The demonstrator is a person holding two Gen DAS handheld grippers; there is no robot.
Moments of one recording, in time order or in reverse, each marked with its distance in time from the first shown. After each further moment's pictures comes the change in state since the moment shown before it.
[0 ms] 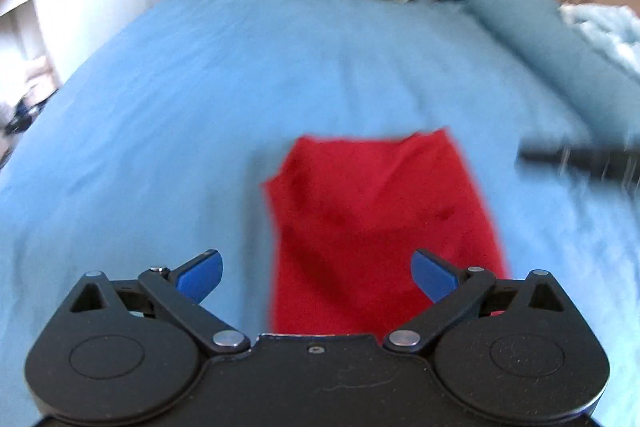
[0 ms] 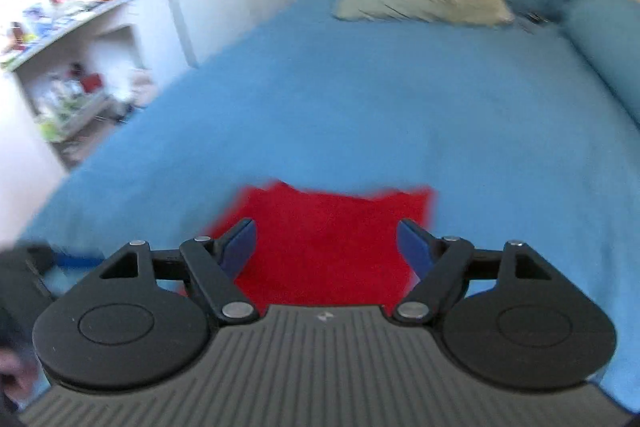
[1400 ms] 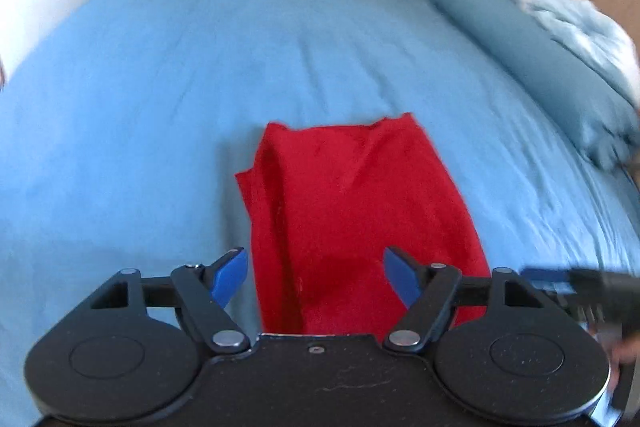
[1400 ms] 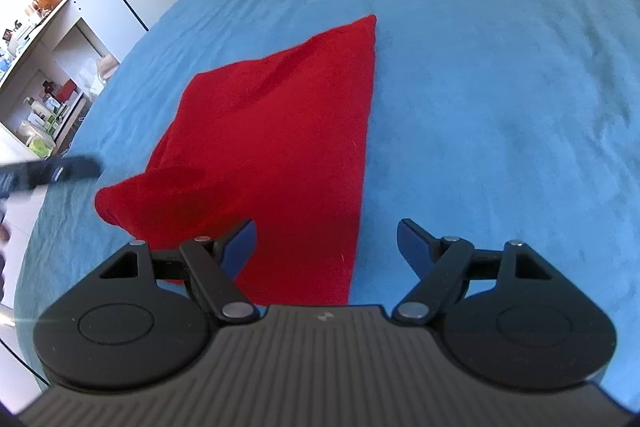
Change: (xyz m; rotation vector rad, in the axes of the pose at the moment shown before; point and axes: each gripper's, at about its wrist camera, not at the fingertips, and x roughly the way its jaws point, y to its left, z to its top) left arm 0.031 0.048 -0.001 0.003 0.111 -0.165; right arm 0.007 -0.048 -0.112 0.284 0.176 0.045
